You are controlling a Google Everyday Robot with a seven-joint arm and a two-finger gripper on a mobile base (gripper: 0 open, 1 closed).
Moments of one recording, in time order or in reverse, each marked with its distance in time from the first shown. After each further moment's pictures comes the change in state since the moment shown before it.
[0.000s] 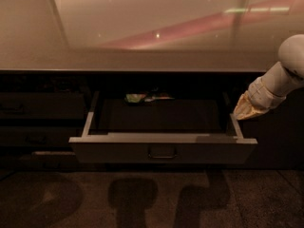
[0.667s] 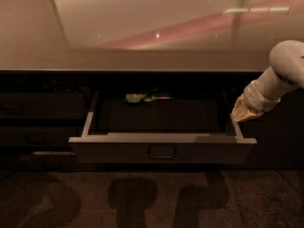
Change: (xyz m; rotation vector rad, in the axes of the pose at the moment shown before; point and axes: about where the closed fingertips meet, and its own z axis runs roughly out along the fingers) arm 0.003 -0.004 0.016 0.000 0.055 0.034
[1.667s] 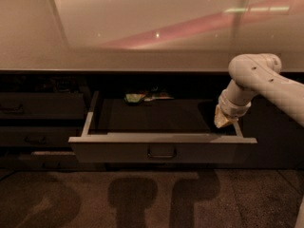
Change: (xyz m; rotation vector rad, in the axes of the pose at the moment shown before) arm -0.022 -0.010 0.063 -0.088 0.141 -0.021
